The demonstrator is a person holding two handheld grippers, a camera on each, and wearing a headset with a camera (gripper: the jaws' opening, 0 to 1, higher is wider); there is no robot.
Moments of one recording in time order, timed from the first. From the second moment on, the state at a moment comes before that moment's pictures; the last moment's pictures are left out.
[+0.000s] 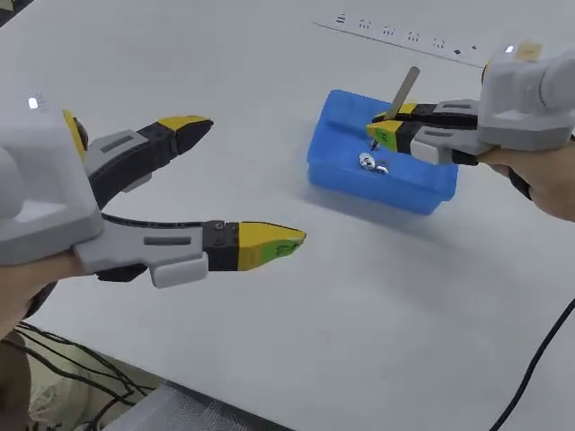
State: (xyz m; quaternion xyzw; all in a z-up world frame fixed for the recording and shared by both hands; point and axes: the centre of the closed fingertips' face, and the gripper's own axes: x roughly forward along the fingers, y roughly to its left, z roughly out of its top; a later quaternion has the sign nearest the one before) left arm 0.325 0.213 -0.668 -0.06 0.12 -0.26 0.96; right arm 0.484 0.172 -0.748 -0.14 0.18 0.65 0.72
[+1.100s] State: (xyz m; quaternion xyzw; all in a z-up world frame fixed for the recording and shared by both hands) left arm 0.360 0.192 -0.660 -0.07 0.11 -0.30 0.95; right arm 0.470 0.153 -0.730 -0.18 0.18 0.65 0.72
